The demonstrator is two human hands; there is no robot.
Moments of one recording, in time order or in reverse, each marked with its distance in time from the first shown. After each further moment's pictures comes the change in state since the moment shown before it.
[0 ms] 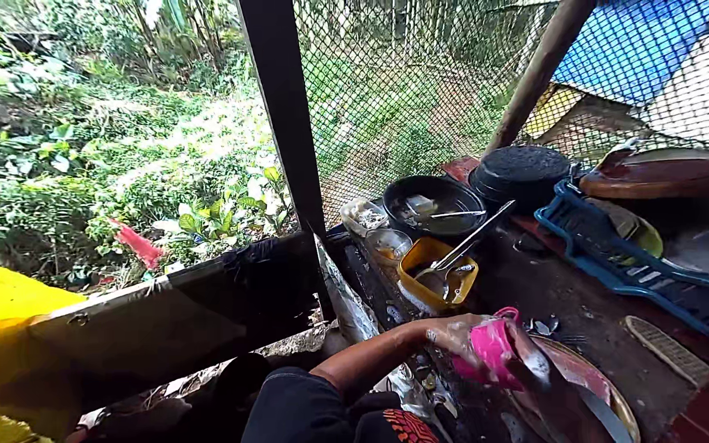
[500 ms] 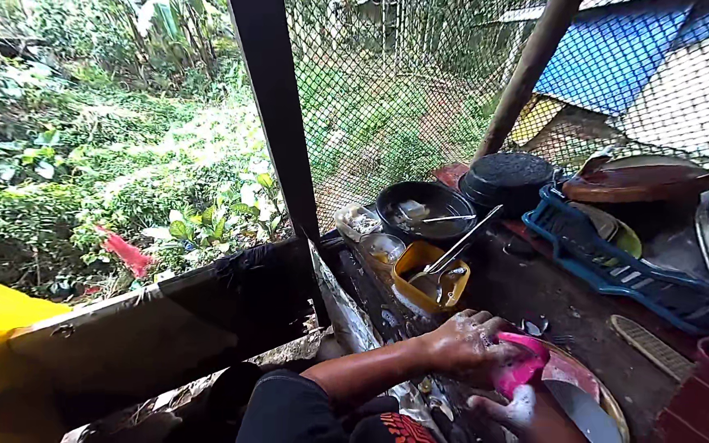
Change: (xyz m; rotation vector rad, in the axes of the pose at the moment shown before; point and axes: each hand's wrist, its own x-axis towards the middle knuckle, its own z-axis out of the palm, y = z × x) left_hand -0.006 0.038 0.027 0.962 0.239 0.429; right_hand -0.036 -0.042 0.009 -0.200 -0.054 0.056
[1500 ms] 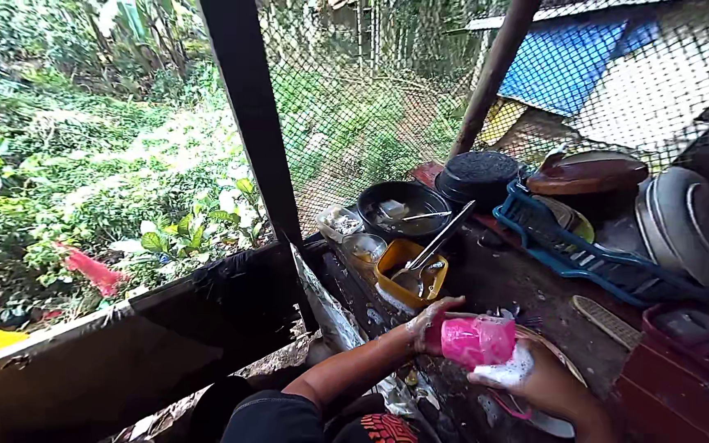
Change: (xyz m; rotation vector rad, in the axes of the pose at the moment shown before) left_hand 0.001 -0.013 0.021 -1.878 0.026 -1.086; right_hand 0.023 0.029 -0.039 -0.236 0.022 0.097
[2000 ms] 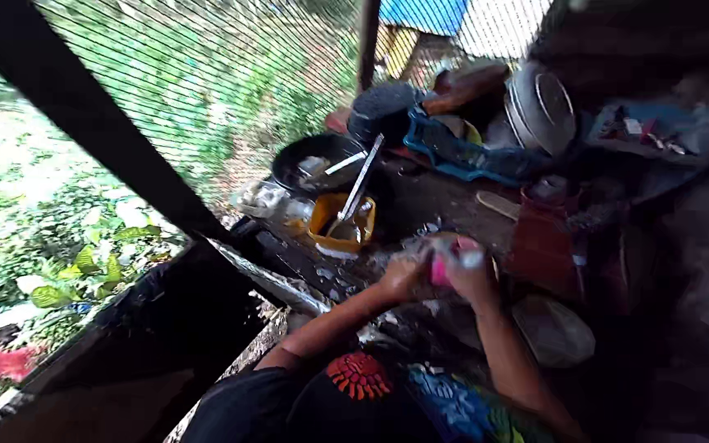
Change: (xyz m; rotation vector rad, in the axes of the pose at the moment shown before) left_hand 0.025 -0.039 0.019 1.675 0.063 0.698; right_hand -0.013 0.003 0.028 0.285 0.629 0.109
